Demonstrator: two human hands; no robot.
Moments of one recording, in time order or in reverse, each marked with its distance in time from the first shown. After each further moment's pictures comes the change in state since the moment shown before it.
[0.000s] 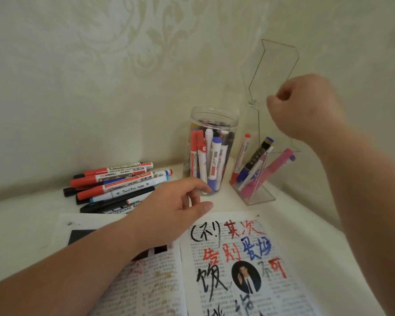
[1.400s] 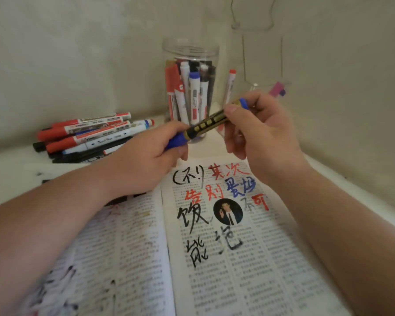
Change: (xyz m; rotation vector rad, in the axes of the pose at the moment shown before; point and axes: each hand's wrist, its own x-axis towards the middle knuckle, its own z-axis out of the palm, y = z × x) left_hand 0.000 0.006 0.009 0.081 -0.062 0.052; right_hand -0.136 0.017 0.056 1.259 -0.224 0.139
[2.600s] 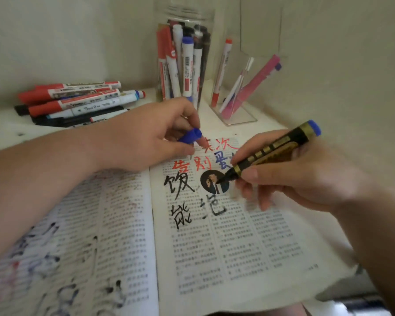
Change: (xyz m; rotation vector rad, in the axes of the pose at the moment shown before) left_hand -0.009 0.024 0.005 -0.073 -0.236 -0.012; right_hand -0.063 -0.017 -0.067 -0.046 -0.551 0.446
